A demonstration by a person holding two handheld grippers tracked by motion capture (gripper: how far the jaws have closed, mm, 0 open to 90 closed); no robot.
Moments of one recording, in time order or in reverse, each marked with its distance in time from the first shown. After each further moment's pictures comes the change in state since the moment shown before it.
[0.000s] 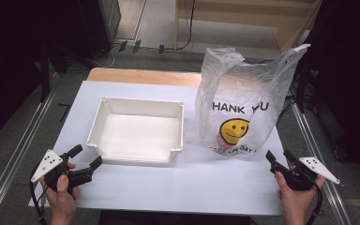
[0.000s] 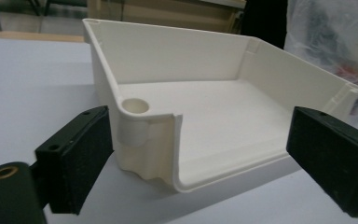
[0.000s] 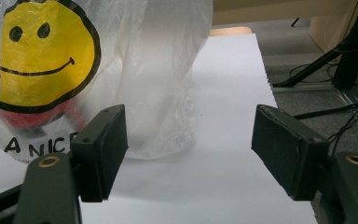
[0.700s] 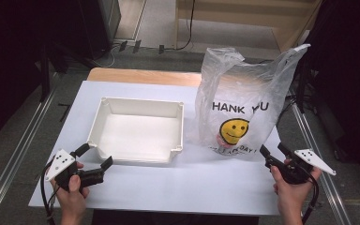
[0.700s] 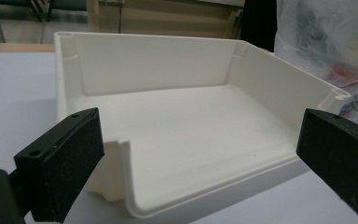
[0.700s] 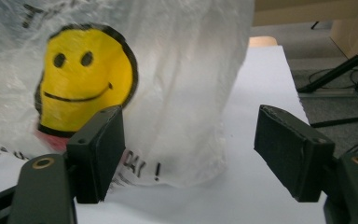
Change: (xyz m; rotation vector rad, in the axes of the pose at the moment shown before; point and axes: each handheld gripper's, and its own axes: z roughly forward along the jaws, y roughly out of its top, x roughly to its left) left arm -0.034 0.010 0.015 0.004 0.019 0.035; right arm 0.020 0.021 0.007 0.001 0.066 -0.002
